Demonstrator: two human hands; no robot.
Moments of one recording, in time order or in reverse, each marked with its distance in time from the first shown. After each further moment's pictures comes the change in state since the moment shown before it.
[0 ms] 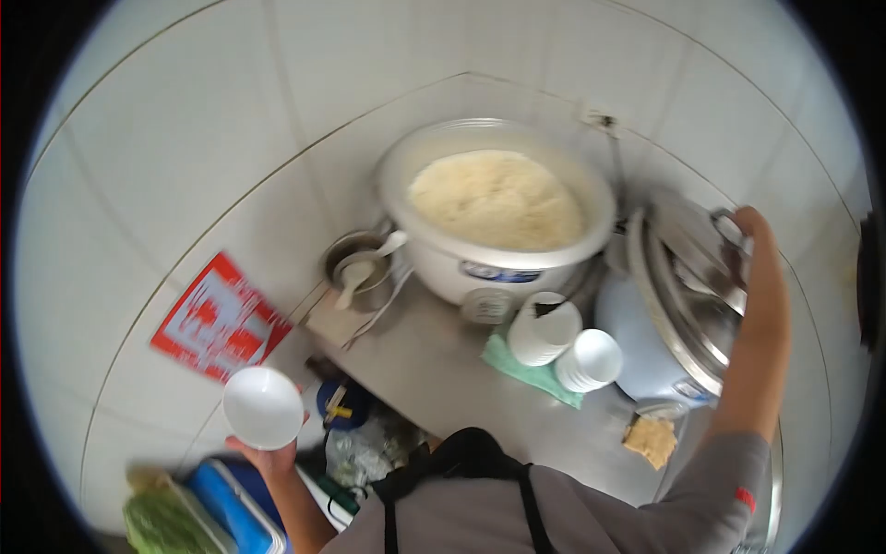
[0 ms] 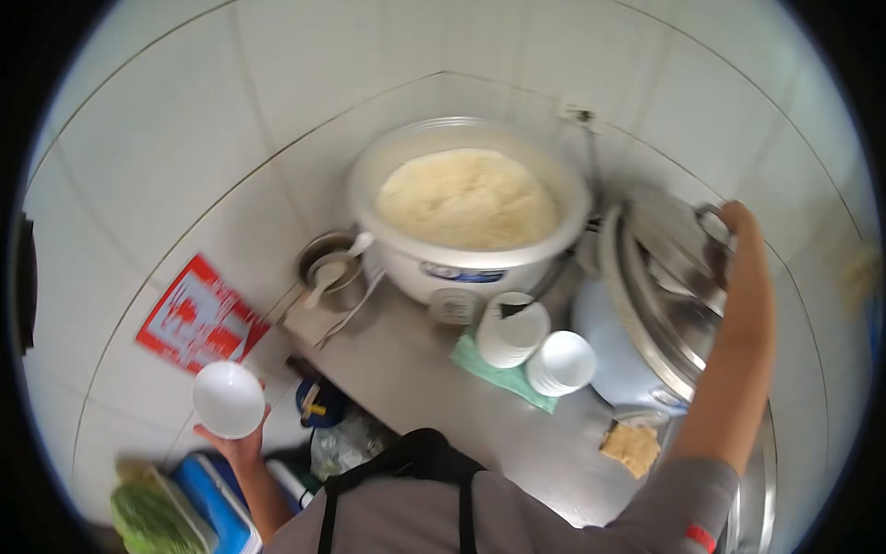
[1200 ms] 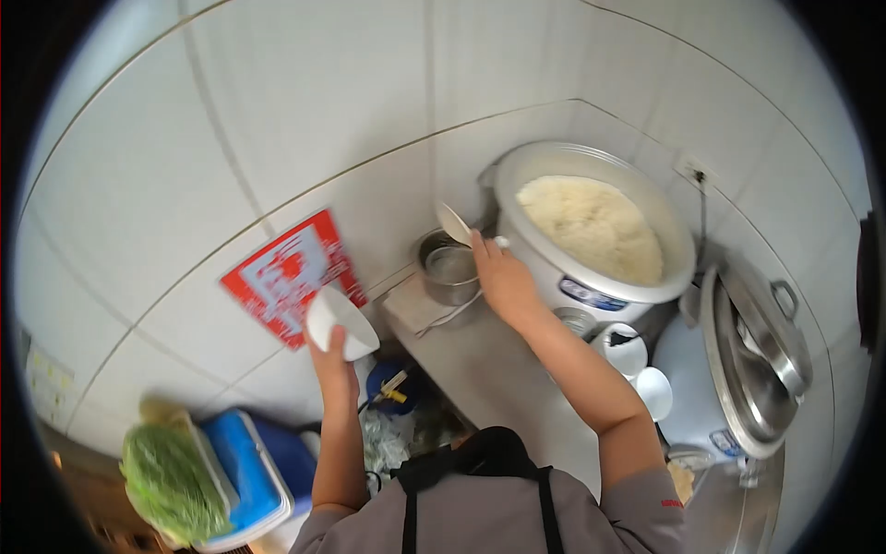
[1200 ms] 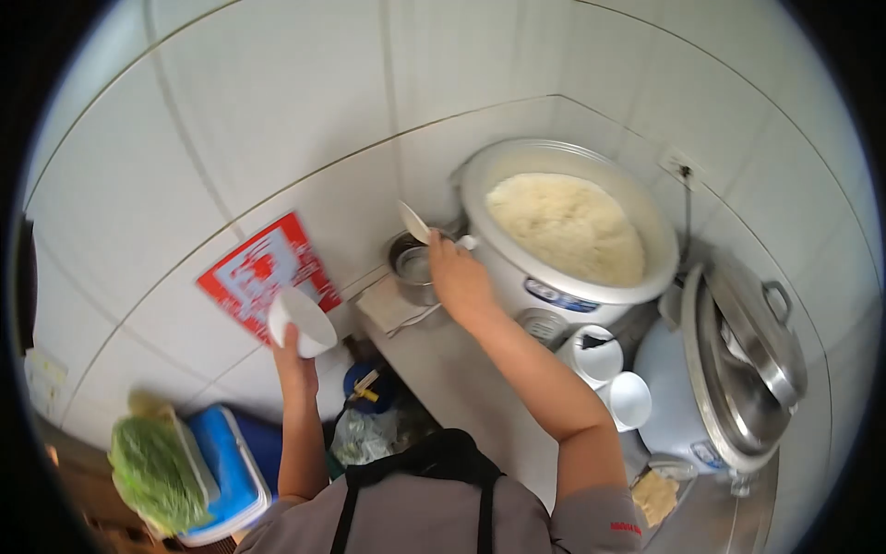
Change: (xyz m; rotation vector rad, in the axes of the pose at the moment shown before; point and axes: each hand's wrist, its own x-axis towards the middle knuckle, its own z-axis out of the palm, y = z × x) left_hand 0.067 -0.012 0.004 0.413 0.413 0.274; right_hand -0.182 -0.570 -0.348 0.783 1.086 -0.555
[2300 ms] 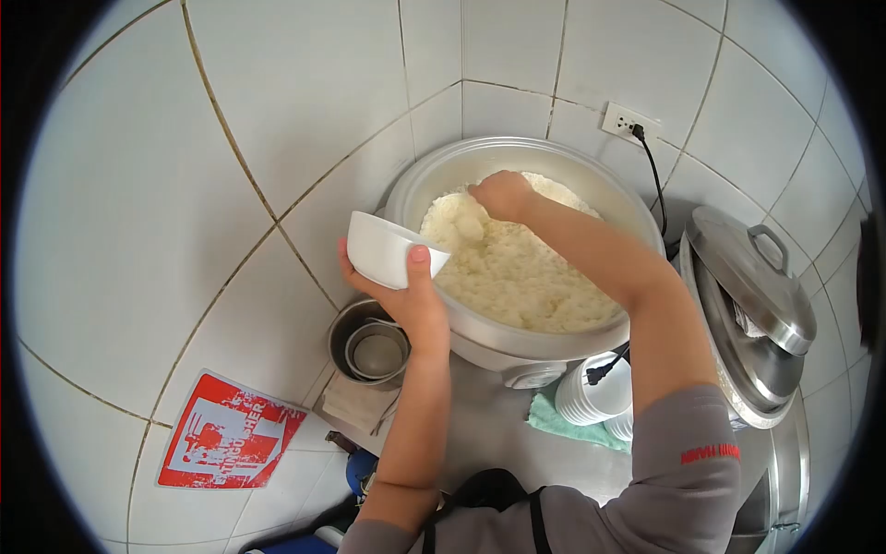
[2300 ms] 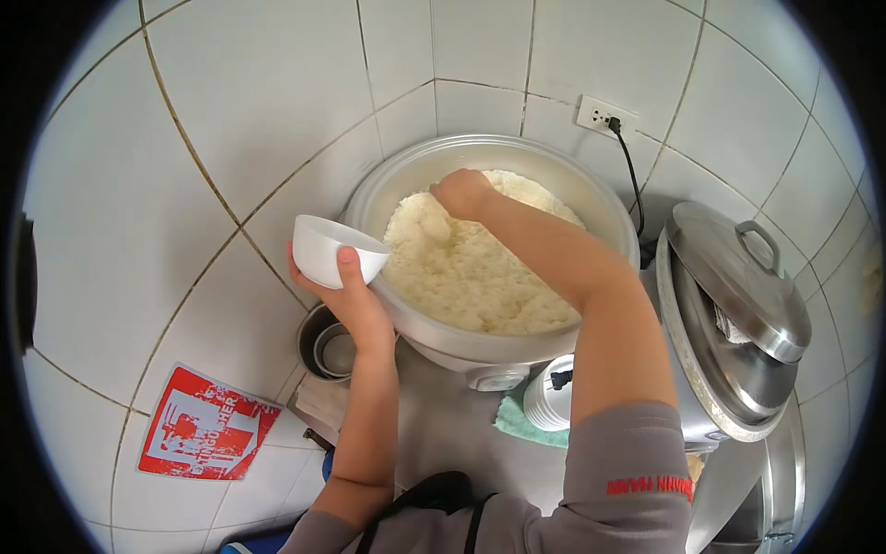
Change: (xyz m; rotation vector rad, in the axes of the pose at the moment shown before) left_hand 0.066 -0.095 0.311 -0.071 -0.175 0.136; right_hand 0.104 0.274 0.064 -0.223 -0.537 0.065
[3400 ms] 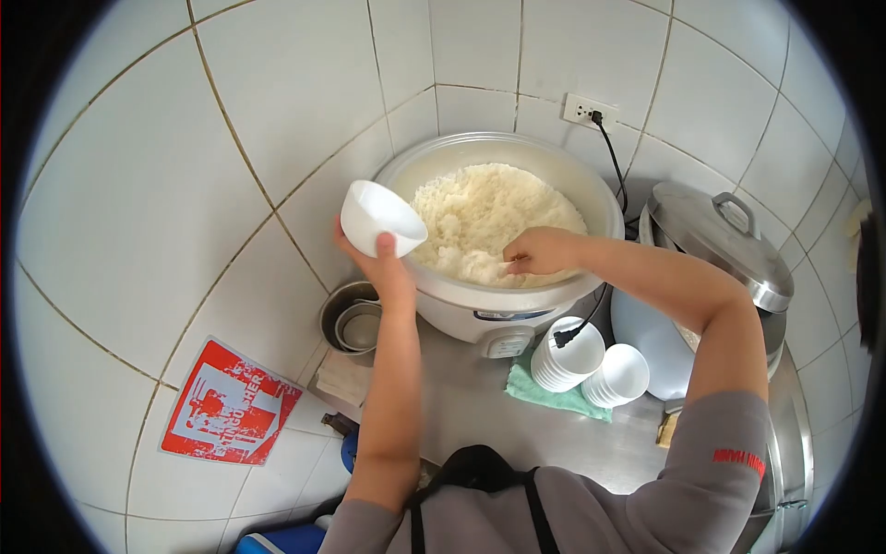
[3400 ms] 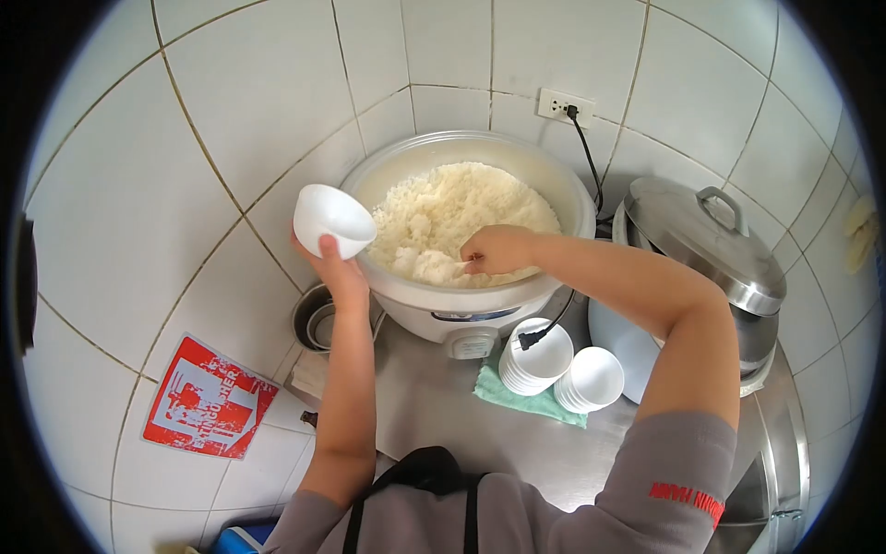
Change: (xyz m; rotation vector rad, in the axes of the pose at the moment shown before) left_hand 0.005 -0.026 -0.015 -0.266 -0.196 0.009; right_hand -0.176 -0.018 -0.032 0.570 -0.231 -0.125
